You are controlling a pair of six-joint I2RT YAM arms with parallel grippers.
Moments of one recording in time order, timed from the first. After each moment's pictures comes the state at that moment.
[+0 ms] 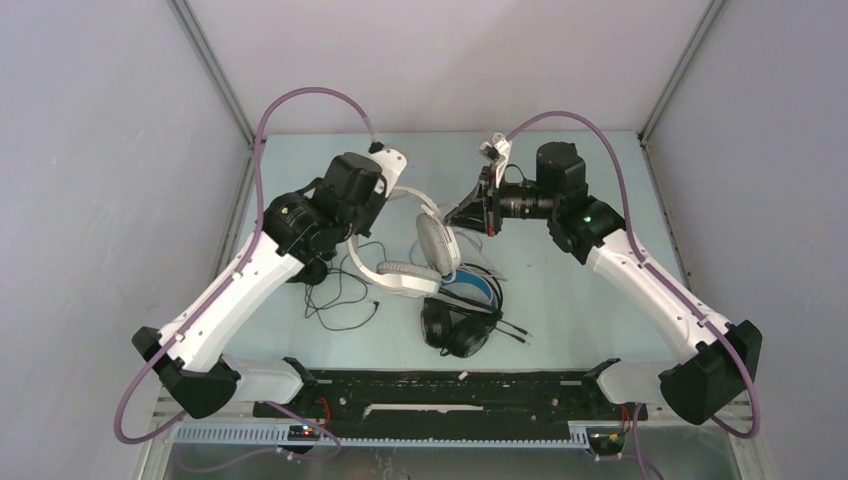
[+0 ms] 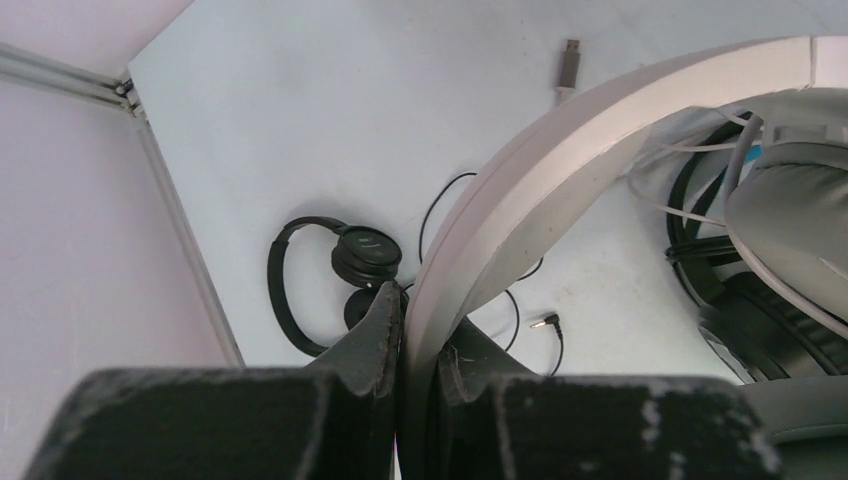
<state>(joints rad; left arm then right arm) -0.73 1.28 1.54 -0.98 -0.40 0.10 0.53 1.29 1.23 -0.18 -0.85 0.16</state>
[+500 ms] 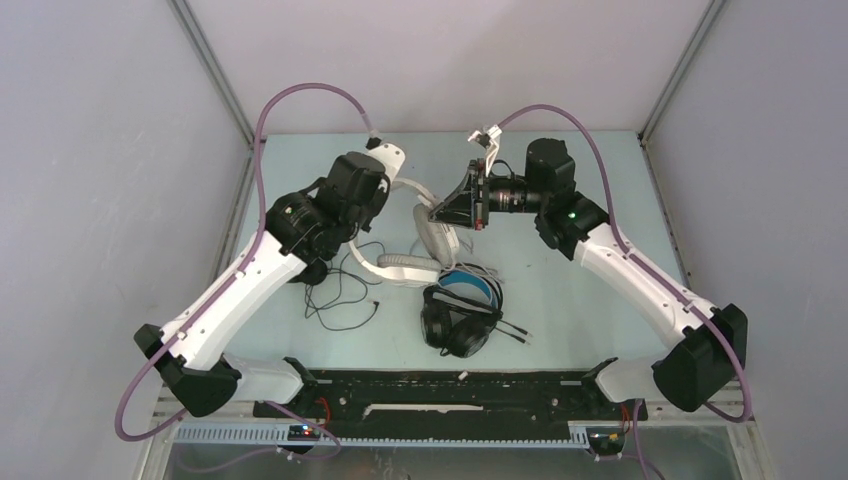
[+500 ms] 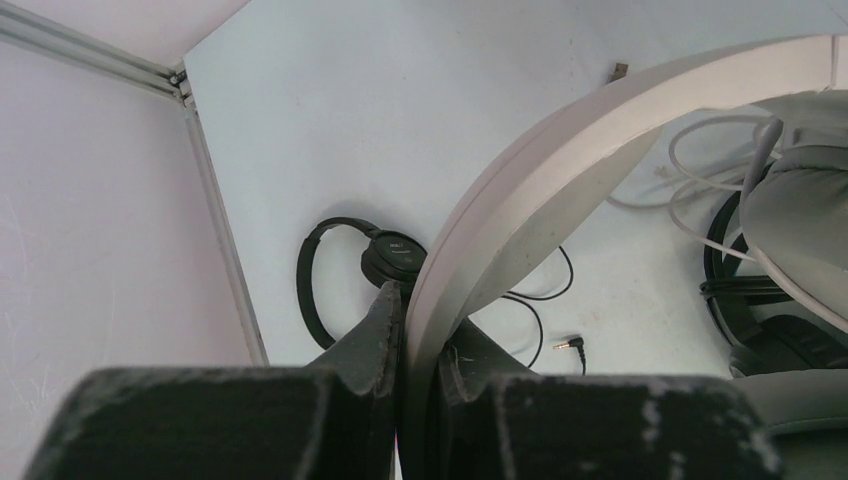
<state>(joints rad) -0.73 1.30 1.54 -0.95 -0.53 0.08 0.58 1.35 1.25 -0.03 -0.89 0.39</state>
